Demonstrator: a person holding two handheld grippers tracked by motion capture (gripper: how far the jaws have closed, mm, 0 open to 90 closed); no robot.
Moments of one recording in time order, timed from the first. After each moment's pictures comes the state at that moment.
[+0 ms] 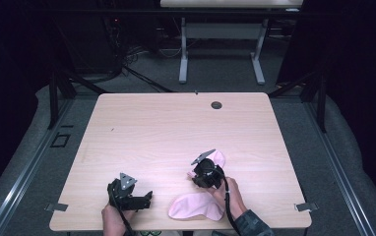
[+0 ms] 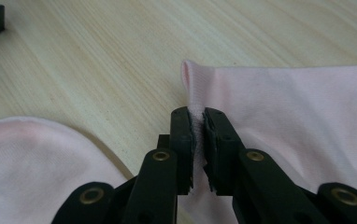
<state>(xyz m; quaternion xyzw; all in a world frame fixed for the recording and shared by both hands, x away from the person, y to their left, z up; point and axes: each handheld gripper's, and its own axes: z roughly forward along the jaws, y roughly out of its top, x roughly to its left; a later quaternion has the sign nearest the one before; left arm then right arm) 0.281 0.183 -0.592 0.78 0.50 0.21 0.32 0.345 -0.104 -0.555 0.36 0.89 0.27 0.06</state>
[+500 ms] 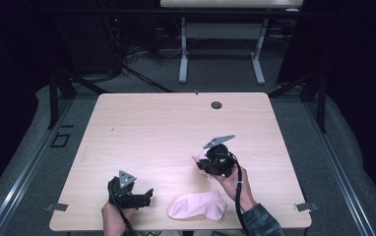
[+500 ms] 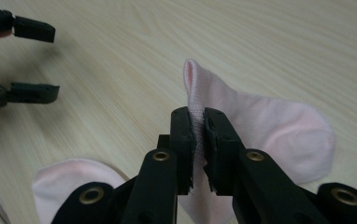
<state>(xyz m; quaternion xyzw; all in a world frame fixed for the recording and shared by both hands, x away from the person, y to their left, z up) 0.281 0.179 -0.577 0.77 0.49 0.21 0.35 0.348 -0.131 -0.491 0.38 0.85 0.36 0.08</state>
